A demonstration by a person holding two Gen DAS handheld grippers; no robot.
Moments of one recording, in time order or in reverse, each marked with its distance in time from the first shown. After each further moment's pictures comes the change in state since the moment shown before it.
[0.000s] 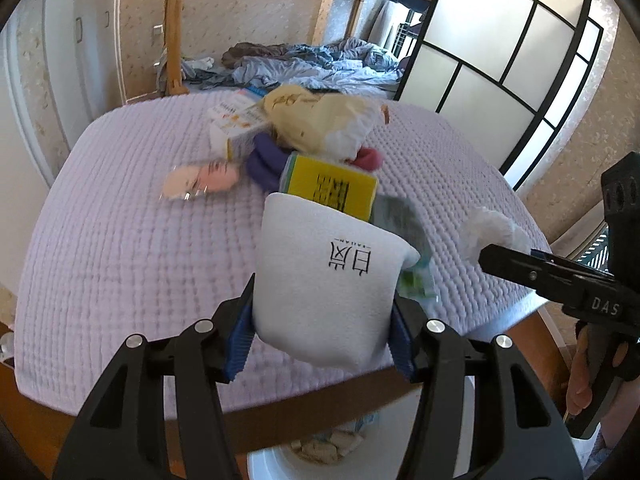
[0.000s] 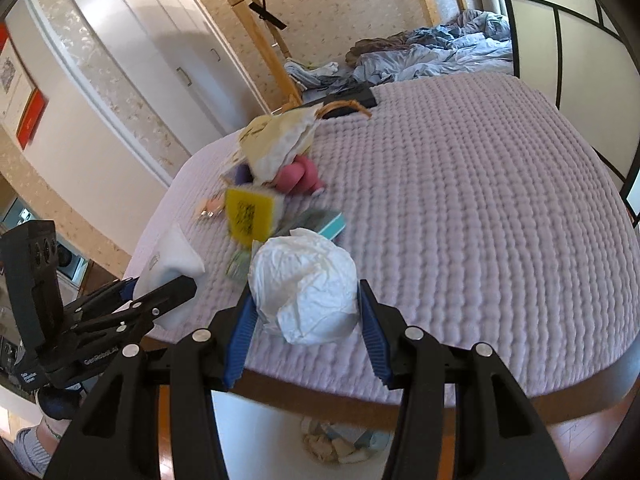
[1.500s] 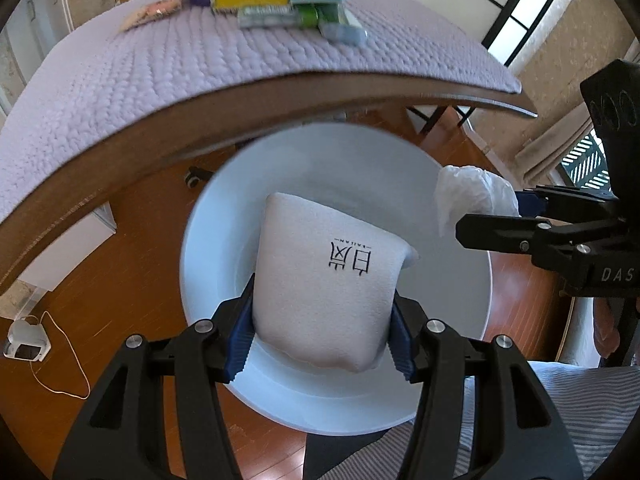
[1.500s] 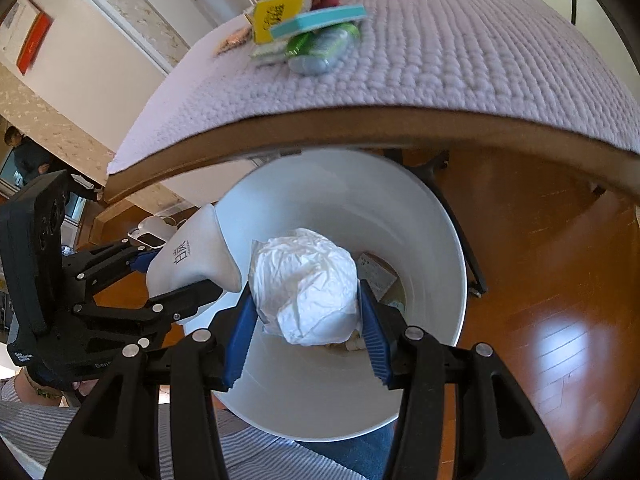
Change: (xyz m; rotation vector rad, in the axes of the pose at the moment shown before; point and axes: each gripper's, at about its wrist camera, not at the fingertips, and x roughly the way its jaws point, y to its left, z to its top) left arm 0.001 -0.029 -0.145 0.151 0.305 -0.060; right arm 0.006 0.013 -0.143 -0.013 0.290 -0.012
